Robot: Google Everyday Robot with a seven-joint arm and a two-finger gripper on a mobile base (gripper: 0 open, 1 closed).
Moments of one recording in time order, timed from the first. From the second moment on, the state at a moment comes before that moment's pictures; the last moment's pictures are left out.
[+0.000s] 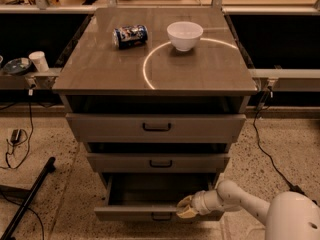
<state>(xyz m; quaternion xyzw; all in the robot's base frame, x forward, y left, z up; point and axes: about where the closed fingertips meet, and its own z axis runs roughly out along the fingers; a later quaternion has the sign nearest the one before) 0.502 -0.113 0.179 -0.54 0.73 0.32 0.27</state>
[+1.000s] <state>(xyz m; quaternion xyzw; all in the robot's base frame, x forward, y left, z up) 0.509 -0.113 0.181 -0.54 0.73 0.32 0.27</state>
